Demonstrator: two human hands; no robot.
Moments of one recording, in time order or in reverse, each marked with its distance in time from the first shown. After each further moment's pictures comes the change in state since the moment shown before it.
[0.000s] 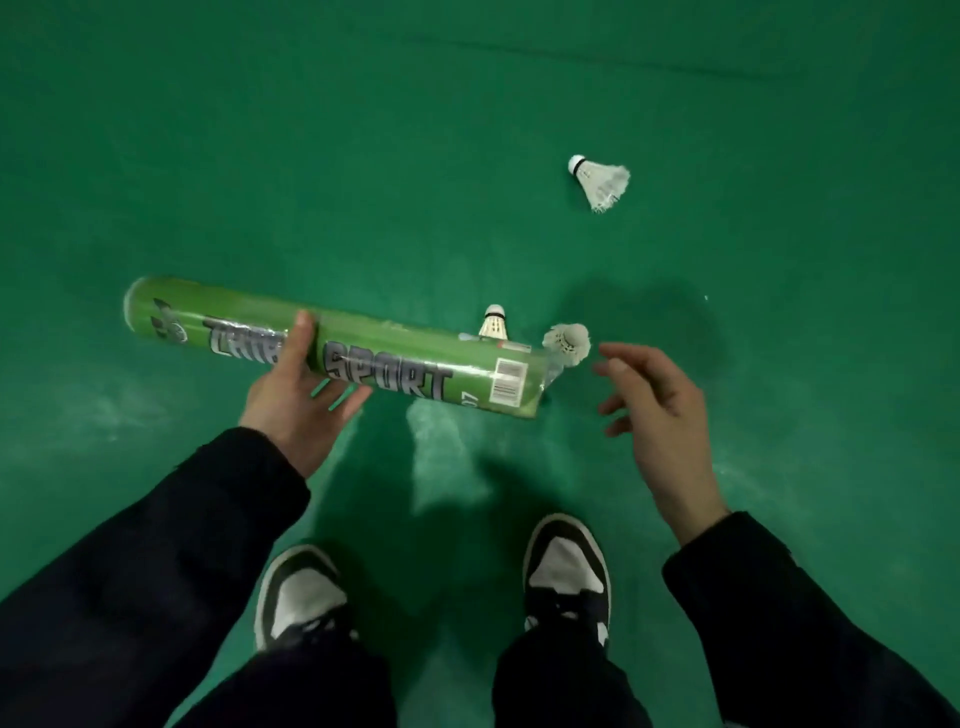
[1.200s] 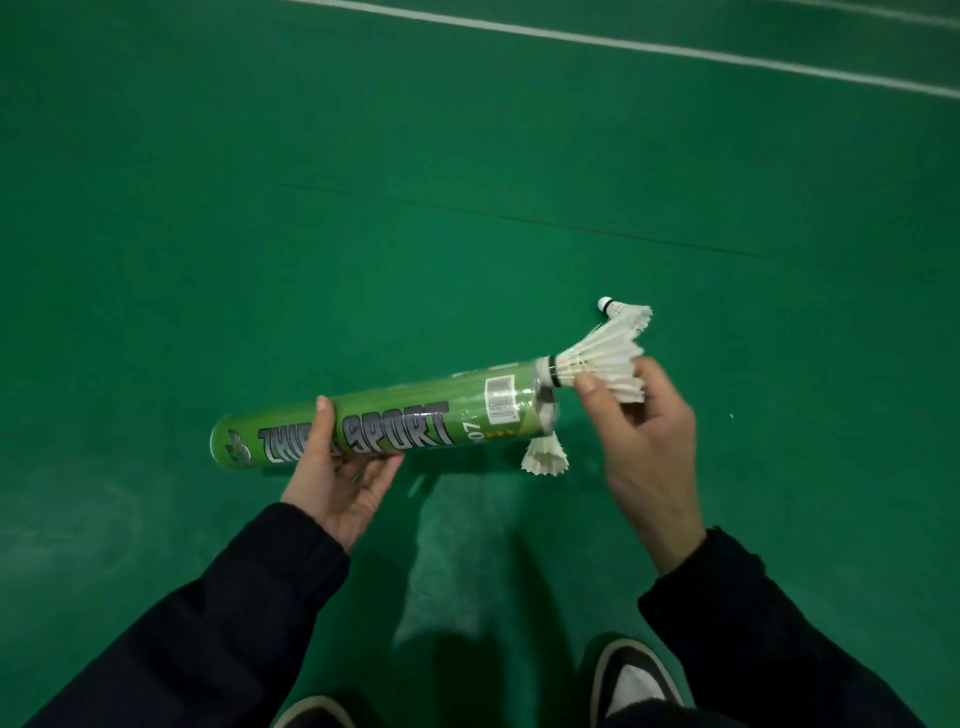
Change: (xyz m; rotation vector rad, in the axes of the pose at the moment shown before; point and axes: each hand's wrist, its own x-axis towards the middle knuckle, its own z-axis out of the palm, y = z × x) left_hand 0.017 0.024 -0.038 -0.317 -0.076 -0.069; right_hand -0.002 -0.070 0.103 0.029 0.039 -0.487
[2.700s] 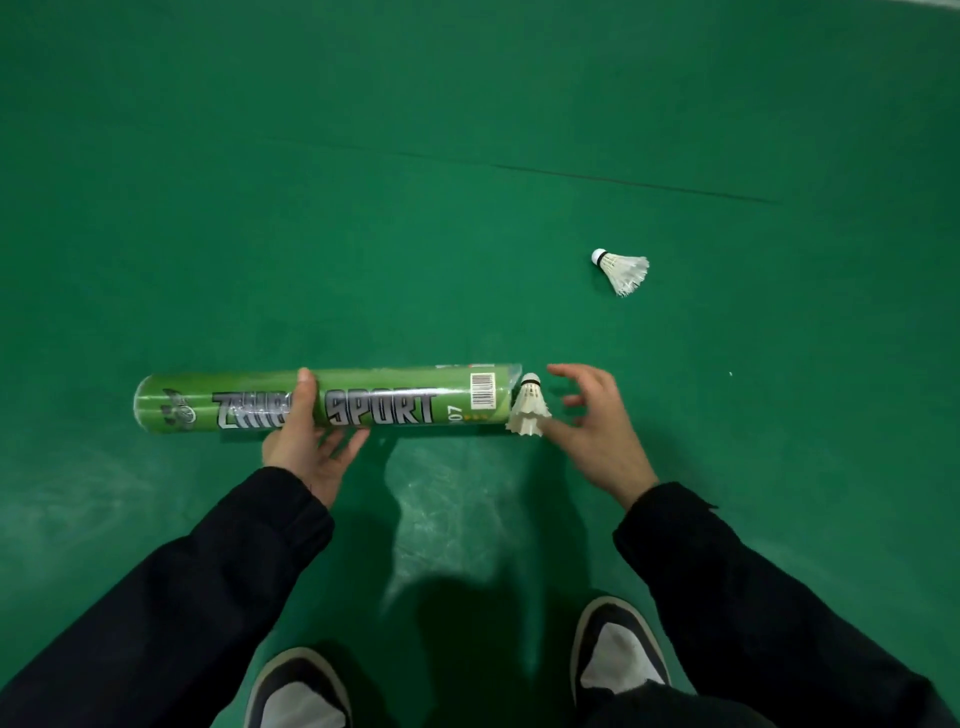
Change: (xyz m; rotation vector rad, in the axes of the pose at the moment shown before) left_hand 0.025 -0.020 -0.012 0.104 0.109 0.176; right_hand 0.005 0.125 -0.023 -0.403 -0.323 0.249
